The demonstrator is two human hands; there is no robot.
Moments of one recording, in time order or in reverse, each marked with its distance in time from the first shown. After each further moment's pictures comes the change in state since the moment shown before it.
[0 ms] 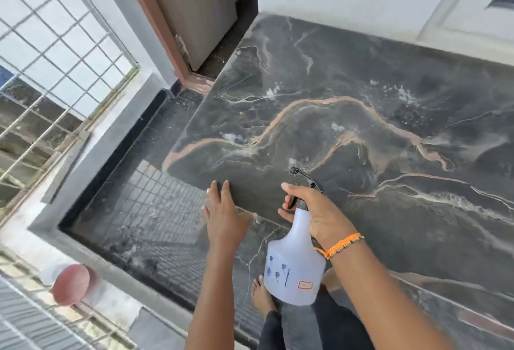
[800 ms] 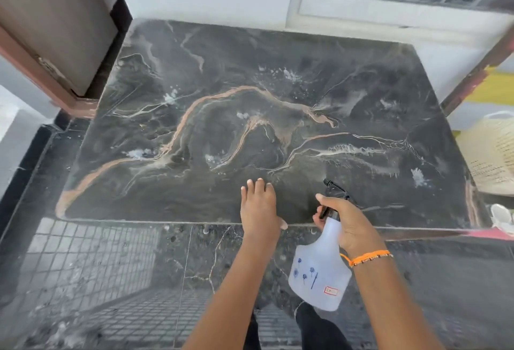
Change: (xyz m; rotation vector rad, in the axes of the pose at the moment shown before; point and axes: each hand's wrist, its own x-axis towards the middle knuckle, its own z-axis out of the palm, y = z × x) left_hand -0.060 0.114 0.092 0.379 -0.288 0.659; right_hand -0.077 0.022 -0.152 0.430 0.491 -0.128
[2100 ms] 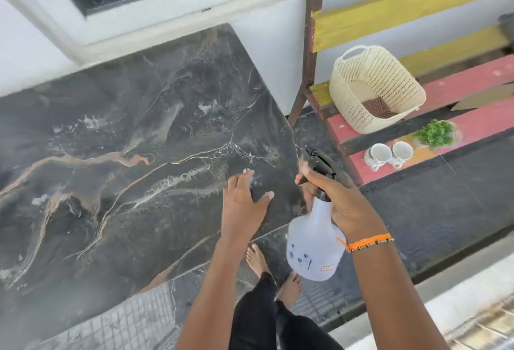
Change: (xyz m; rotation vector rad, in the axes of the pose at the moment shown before) left_hand 0.042 0.323 0.083 -0.325 -0.132 0.165; right_hand 0.014 -0.182 -0.287 0.040 -0.092 -0.435
